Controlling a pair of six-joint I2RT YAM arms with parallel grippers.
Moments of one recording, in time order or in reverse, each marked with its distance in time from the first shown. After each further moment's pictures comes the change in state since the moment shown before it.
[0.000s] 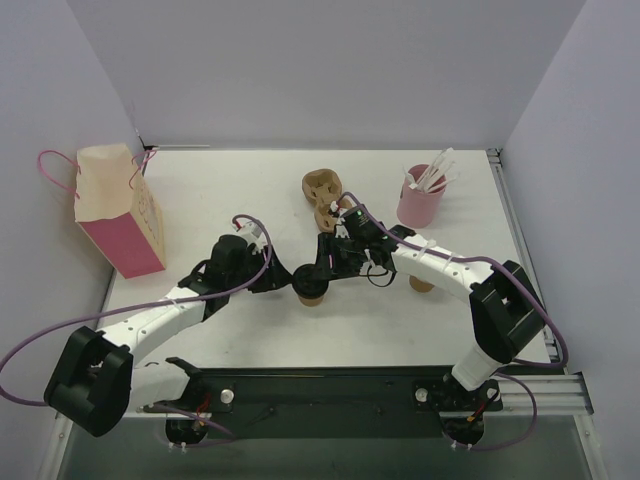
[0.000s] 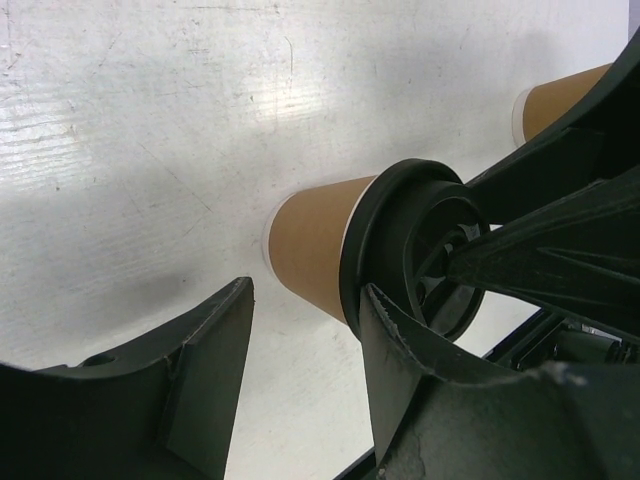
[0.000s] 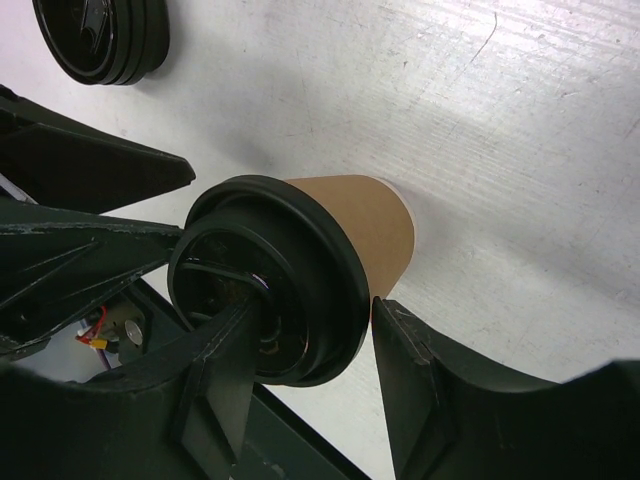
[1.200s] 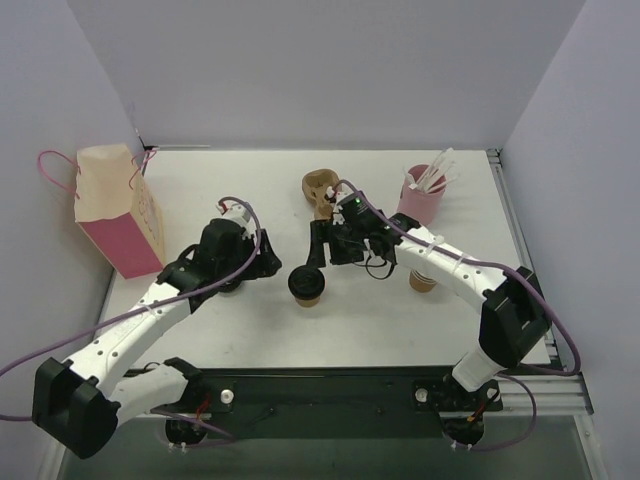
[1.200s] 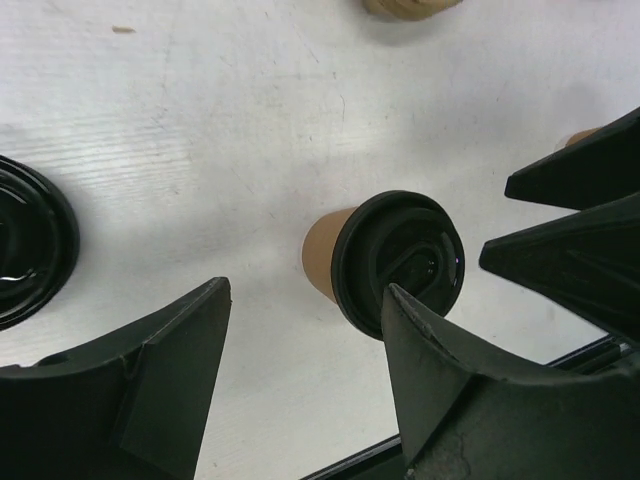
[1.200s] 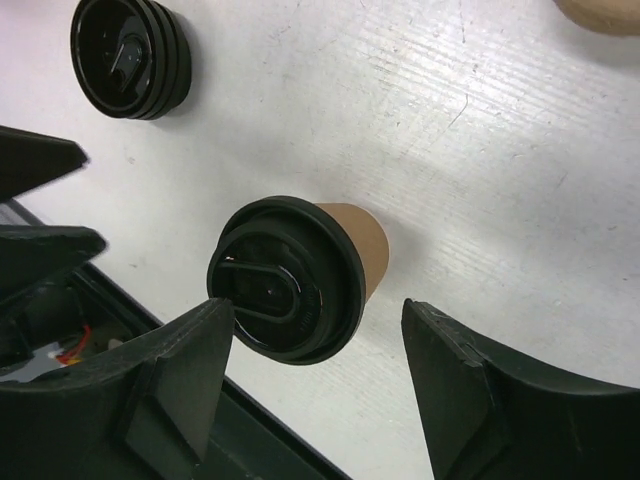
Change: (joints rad) left arm -0.020 -0.103 0.216 -0.363 -0.203 0.068; right arm 0.002 -0.027 0.129 -0.108 0.074 -0.065
